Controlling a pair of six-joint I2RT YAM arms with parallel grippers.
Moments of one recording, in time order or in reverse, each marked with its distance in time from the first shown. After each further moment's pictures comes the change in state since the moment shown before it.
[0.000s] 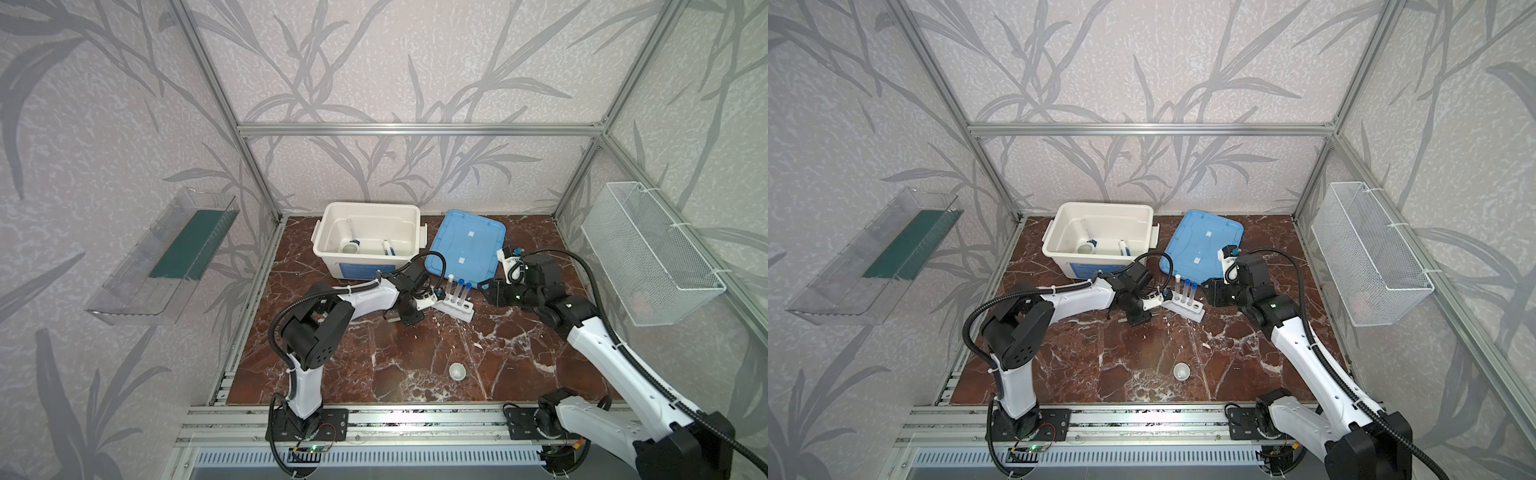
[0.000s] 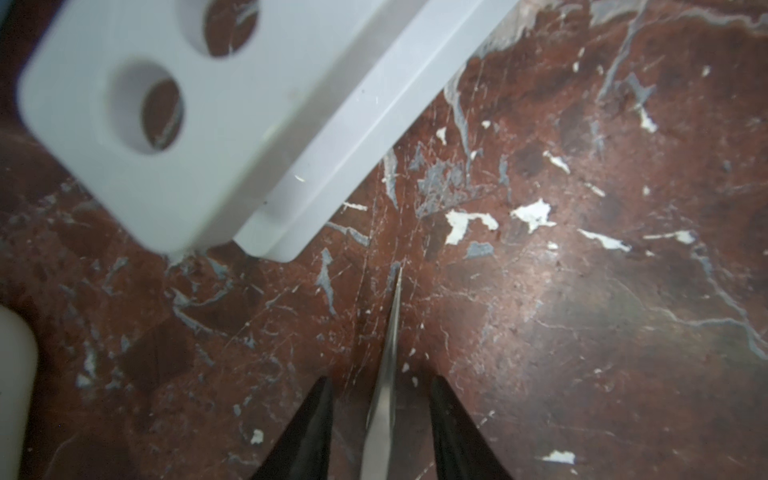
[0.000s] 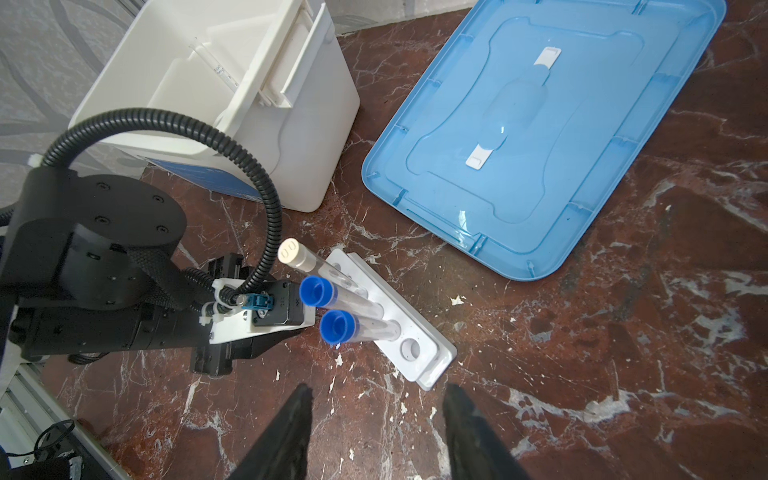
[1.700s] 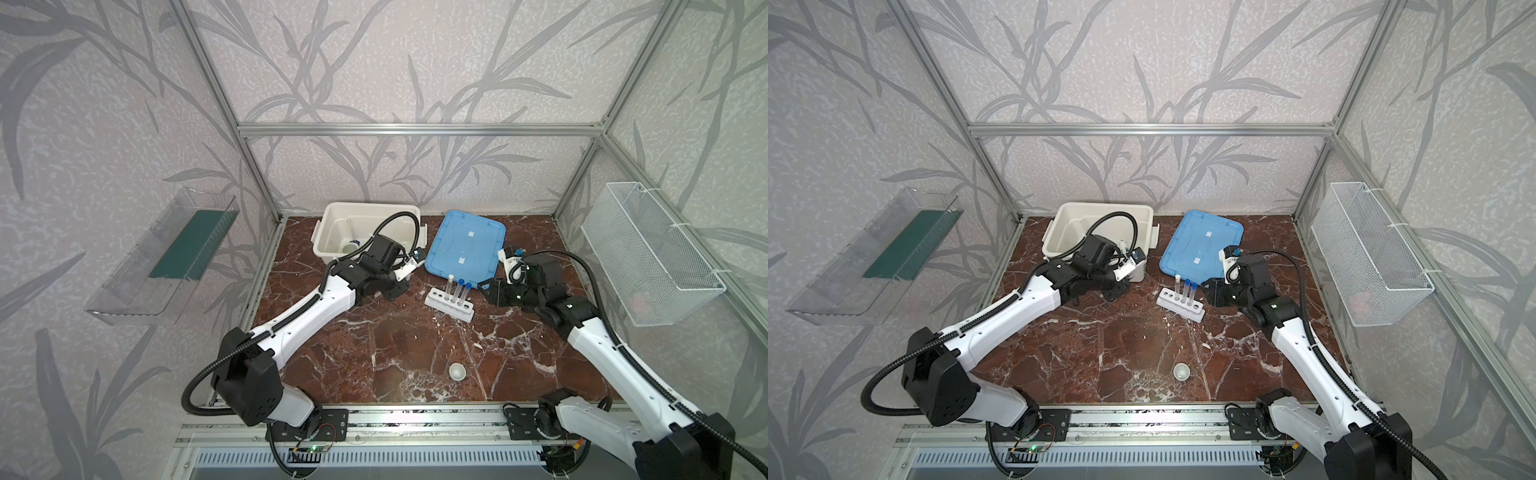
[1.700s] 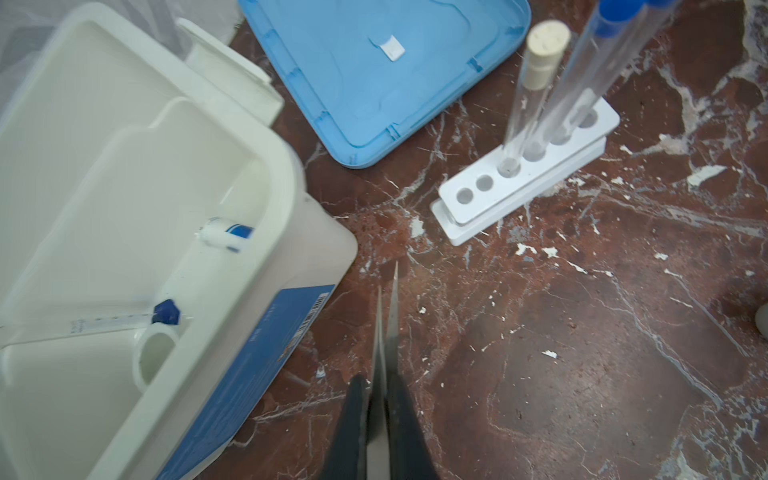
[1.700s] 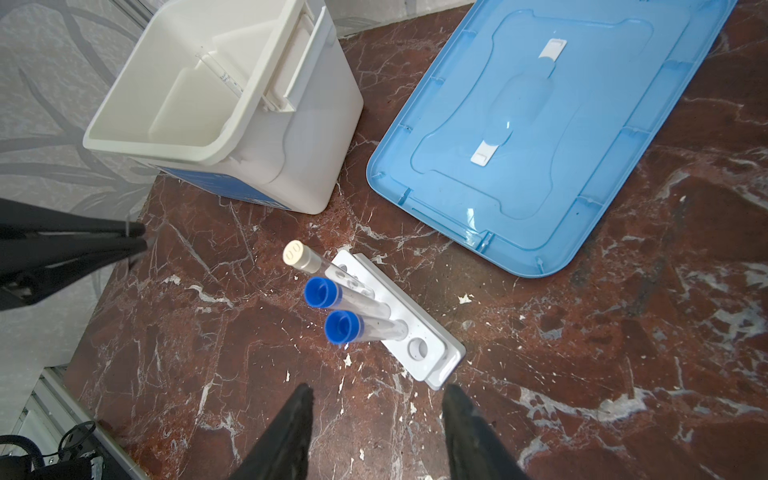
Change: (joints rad) left arm 0.121 -0.447 0.055 -0.118 -0.108 -0.132; right arm -0.010 -0.003 -0.005 0.012 -0.027 0.031
